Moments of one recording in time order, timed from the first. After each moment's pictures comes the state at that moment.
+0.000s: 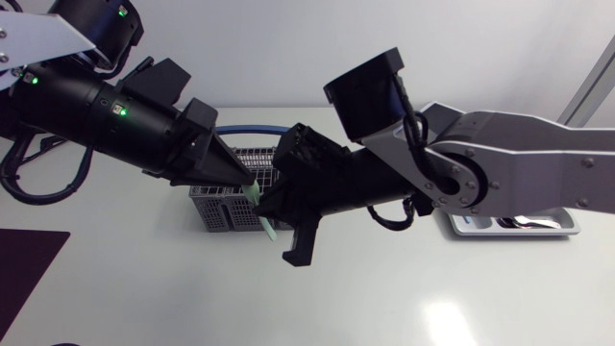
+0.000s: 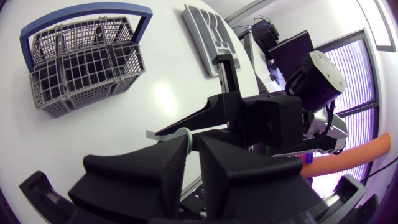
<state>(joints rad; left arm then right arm) -0.39 1.35 1.27 -0.94 0.67 -0.24 0.80 1.51 1.03 -0.19 -0.41 -0.43</state>
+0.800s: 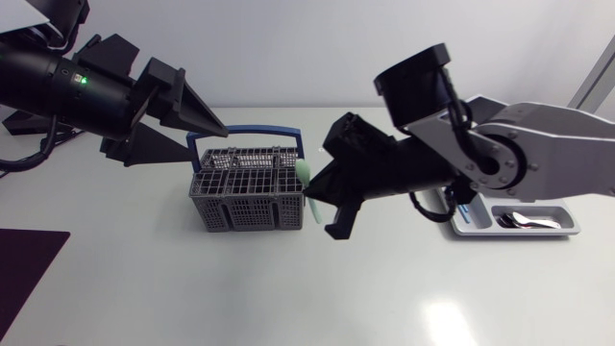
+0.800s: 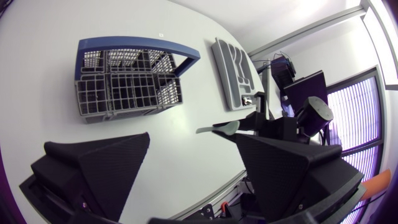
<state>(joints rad) -0.19 1.36 1.34 -0.97 0.63 -0.28 0.63 1.44 0.99 -0.27 -0.33 -0.45</state>
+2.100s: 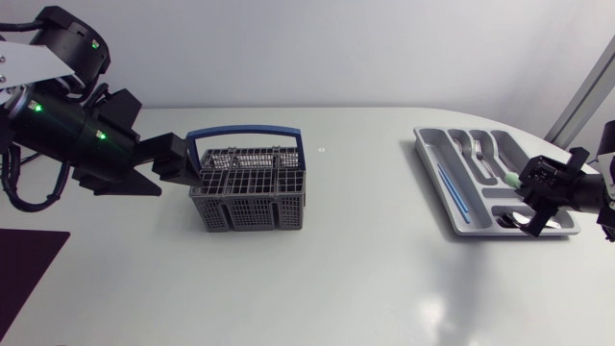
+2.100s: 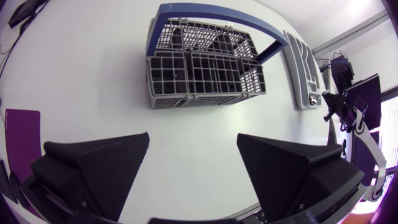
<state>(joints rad) -0.20 1.35 1.19 -0.98 0.25 -0.22 -0.45 1.55 0.78 -0.02 -0.21 -1.30</state>
